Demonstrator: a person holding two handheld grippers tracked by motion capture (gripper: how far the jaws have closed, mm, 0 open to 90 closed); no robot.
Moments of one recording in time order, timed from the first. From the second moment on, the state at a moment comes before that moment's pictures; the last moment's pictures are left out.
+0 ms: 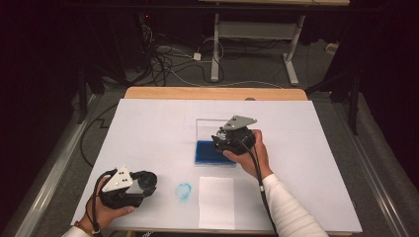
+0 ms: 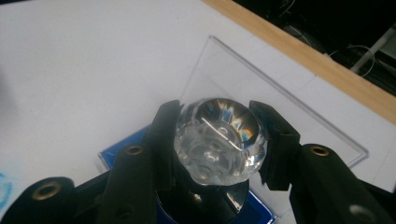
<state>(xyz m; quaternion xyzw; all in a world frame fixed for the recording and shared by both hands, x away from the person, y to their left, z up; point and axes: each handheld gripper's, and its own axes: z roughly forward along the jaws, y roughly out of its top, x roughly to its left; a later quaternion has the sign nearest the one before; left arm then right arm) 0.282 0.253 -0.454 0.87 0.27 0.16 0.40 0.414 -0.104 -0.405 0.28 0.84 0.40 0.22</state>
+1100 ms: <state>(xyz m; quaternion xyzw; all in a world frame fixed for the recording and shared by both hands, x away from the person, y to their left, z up) 0.282 0.250 -0.455 0.87 0.26 0.16 0.38 0.416 -0.105 -0.445 0.30 0.85 0.38 0.21</state>
